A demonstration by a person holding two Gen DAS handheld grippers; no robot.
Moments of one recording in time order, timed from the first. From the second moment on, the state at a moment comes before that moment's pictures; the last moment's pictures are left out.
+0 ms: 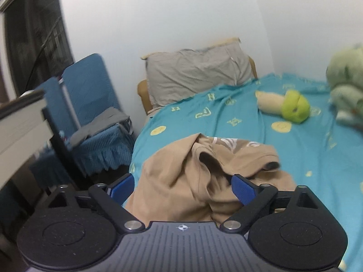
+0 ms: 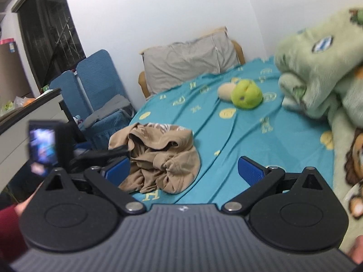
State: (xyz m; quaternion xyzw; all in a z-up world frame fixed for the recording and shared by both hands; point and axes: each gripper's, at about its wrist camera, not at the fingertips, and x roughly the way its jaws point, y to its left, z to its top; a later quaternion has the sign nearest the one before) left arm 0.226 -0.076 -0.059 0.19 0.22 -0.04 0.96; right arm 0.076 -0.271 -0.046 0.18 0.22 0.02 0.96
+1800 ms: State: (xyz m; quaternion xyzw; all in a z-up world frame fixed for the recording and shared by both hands) left arm 0.067 0.007 -0.009 -0.01 0.11 -0.02 0.99; right arm 0.179 -0.241 -0.155 0.28 0.35 -0.03 0.89
